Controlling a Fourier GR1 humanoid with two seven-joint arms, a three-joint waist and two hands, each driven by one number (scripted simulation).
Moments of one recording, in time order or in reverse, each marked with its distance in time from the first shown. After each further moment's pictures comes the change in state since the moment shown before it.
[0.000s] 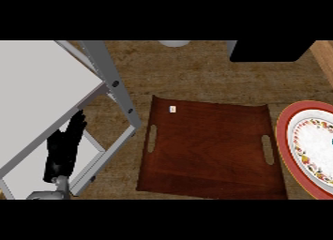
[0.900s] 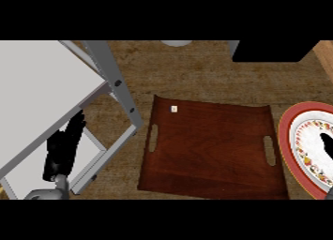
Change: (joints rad) left arm -0.011 -0.004 0.031 0.031 -0.007 -0.038 -0.029; right arm 0.155 0.005 0.159 0.069 -0.275 -0.208 -0.254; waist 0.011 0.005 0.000
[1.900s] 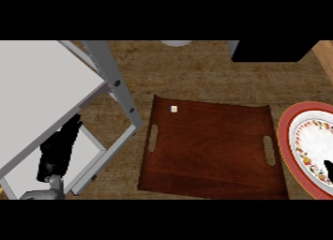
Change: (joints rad) left arm 0.006 0.004 0.031 -0.019 0.001 -0.030 0.014; right arm 0.175 0.018 0.044 -0.035 0.056 -0.053 0.134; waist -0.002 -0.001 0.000
